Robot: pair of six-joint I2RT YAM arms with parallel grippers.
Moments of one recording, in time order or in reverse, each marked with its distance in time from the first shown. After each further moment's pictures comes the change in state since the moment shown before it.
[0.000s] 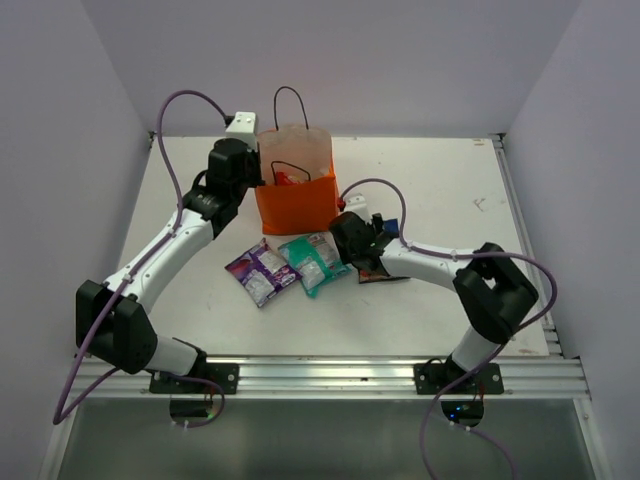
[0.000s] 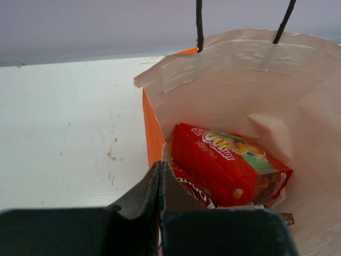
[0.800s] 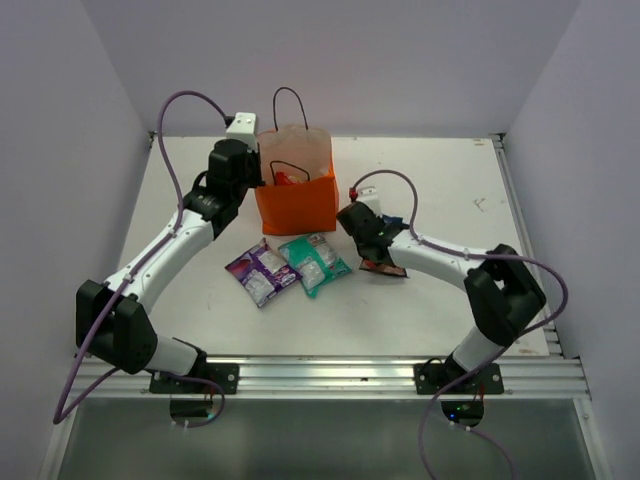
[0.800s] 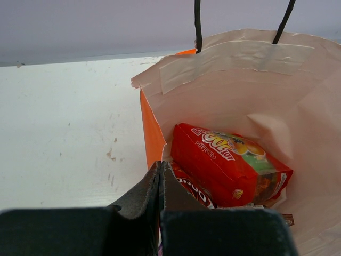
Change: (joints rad) left arm 0.000 0.000 -0.008 0.010 -0.001 0.000; right arm -0.069 0.016 0.031 -0.106 -0.040 0.082
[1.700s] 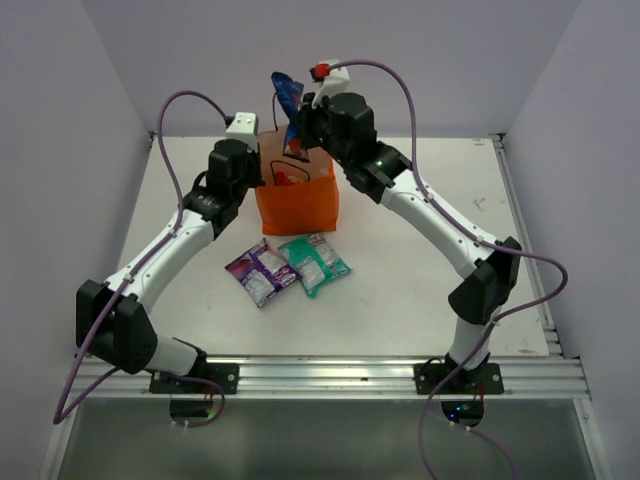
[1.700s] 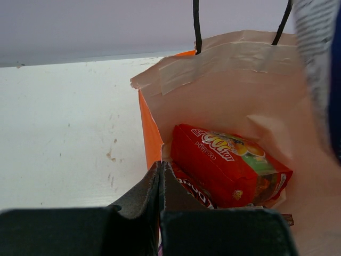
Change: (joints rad) left arm 0.000 0.000 -0.001 0.004 0.000 0.000; right arm -0.002 0.145 0.922 0.169 -0.387 -0.154
